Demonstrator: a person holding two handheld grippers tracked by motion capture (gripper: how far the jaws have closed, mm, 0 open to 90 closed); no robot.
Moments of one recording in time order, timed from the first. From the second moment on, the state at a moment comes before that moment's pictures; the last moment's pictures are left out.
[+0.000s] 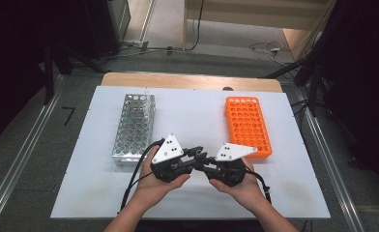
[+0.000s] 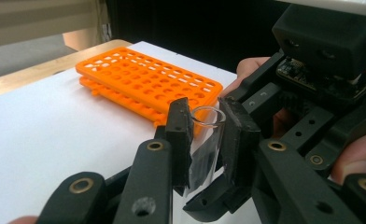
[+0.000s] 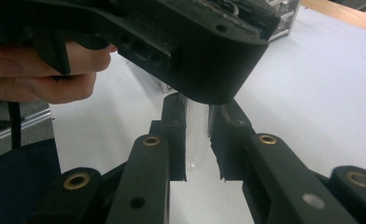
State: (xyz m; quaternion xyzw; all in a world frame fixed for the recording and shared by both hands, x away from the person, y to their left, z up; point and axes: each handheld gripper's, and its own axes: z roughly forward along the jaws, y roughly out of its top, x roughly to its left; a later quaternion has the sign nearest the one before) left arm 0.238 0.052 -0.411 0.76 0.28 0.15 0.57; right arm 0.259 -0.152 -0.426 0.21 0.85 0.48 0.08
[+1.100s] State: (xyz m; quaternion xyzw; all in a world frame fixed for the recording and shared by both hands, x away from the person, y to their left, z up) left arm 0.277 0.127 -0.384 0.71 0.36 0.24 0.56; right arm 0.271 -0.229 -0.417 0.26 0.82 0.50 0.10
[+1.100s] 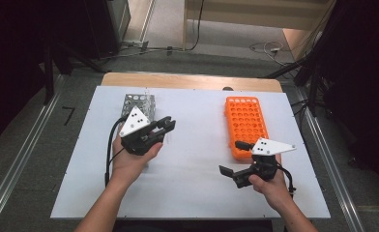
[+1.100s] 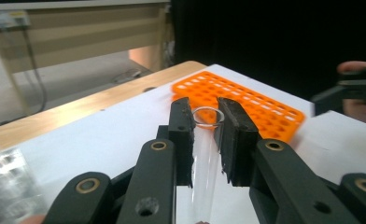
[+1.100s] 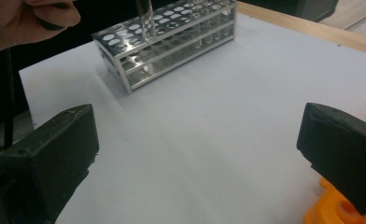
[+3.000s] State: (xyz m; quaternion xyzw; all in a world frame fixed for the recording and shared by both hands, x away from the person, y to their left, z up) left arm 0.351 0.169 -0.428 0.68 0.49 0.30 0.46; right arm 0.260 -0.303 -0.440 0.31 0.81 0.47 0.12
